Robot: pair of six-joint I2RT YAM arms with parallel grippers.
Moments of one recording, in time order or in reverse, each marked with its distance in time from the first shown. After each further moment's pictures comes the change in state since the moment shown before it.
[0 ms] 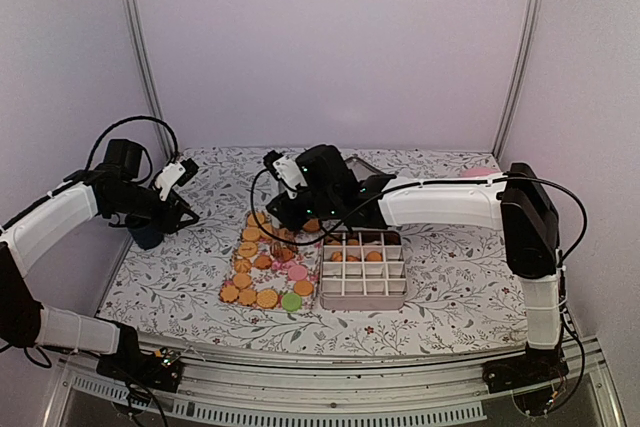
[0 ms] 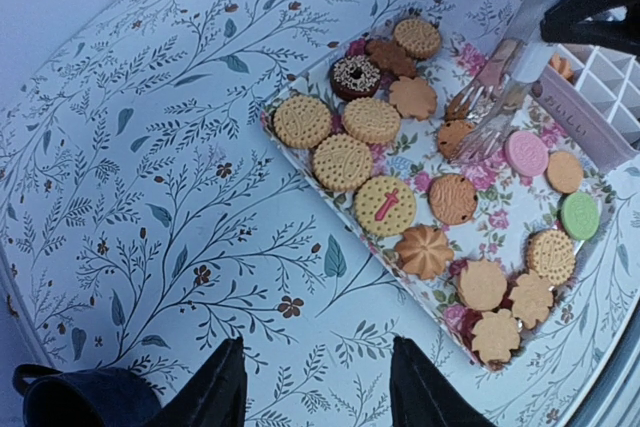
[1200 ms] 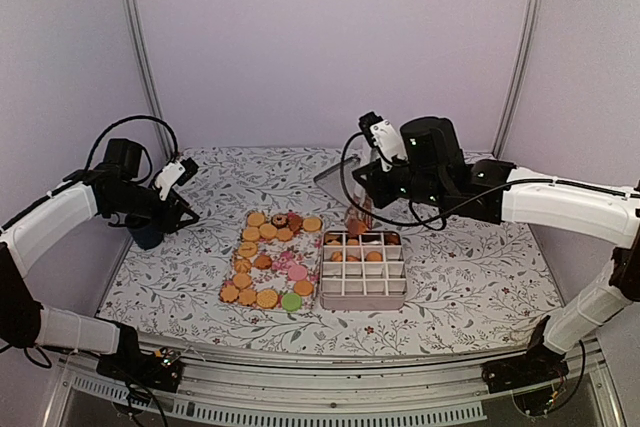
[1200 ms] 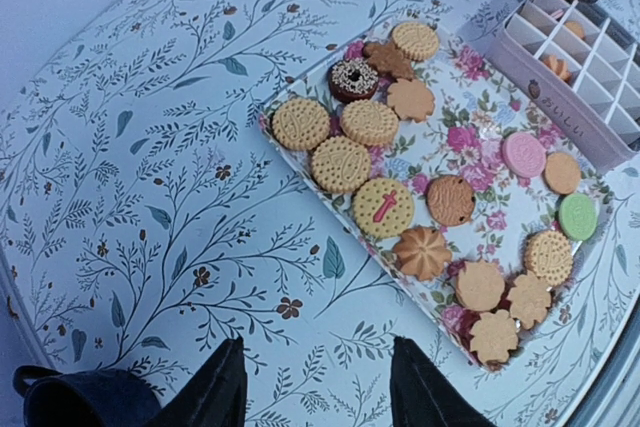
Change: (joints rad) left arm 0.000 -0.002 0.003 -0.003 0.005 0.000; right arm -0.086 -0.598 -0.423 -0.079 0.198 -0.005
